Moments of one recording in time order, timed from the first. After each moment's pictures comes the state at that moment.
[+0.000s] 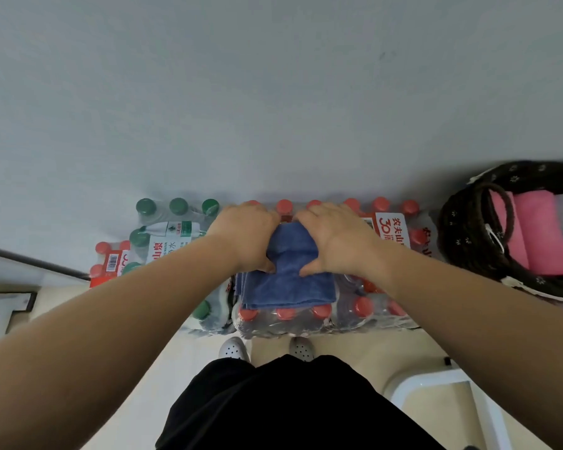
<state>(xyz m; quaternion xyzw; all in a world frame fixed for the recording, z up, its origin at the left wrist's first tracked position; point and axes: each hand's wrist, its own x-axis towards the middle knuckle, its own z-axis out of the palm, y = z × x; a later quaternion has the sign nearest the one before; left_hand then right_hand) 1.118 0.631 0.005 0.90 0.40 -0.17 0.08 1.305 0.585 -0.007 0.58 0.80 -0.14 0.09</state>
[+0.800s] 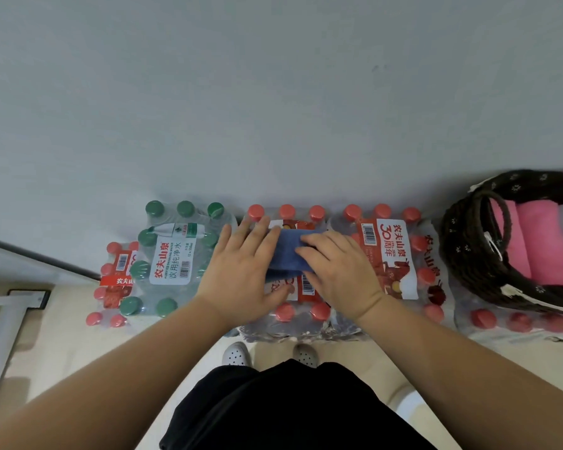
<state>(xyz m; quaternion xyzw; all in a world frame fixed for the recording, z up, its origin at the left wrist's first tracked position) 1.092 0.558 -0.023 0.88 0.46 0.04 0.06 1.302 0.525 -0.056 0.55 0.81 0.05 -0.18</state>
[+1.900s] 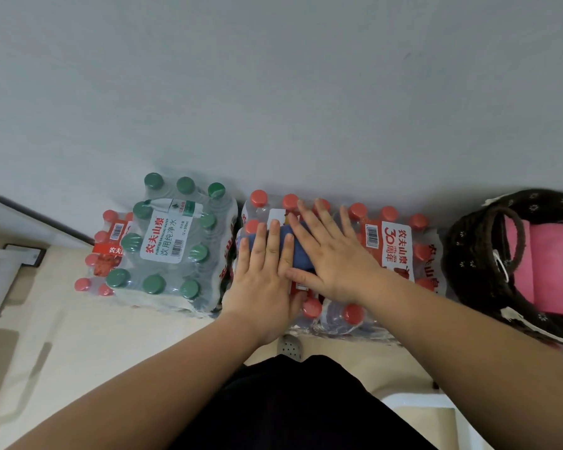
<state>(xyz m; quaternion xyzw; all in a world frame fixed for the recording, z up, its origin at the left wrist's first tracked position) 1.139 0.513 -0.069 0.84 0.54 -0.01 0.07 1.318 0.555 -0.046 0.52 0.84 -0.12 0.11</state>
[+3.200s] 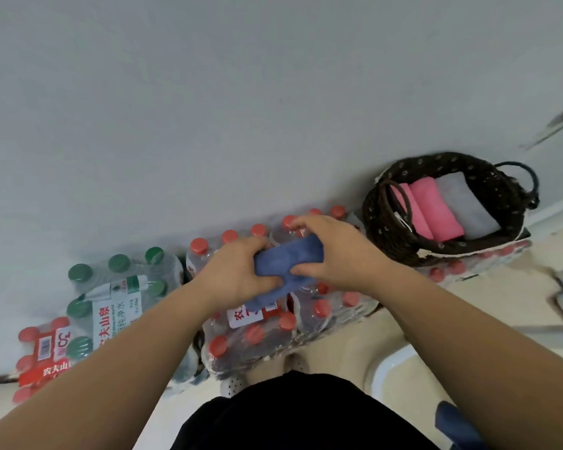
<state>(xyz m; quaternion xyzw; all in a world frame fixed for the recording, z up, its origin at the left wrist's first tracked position) 1.146 0.608 0.015 0.86 0.34 0.03 0.39 1.344 0.516 0.044 0.70 0.66 -0.23 -0.14</state>
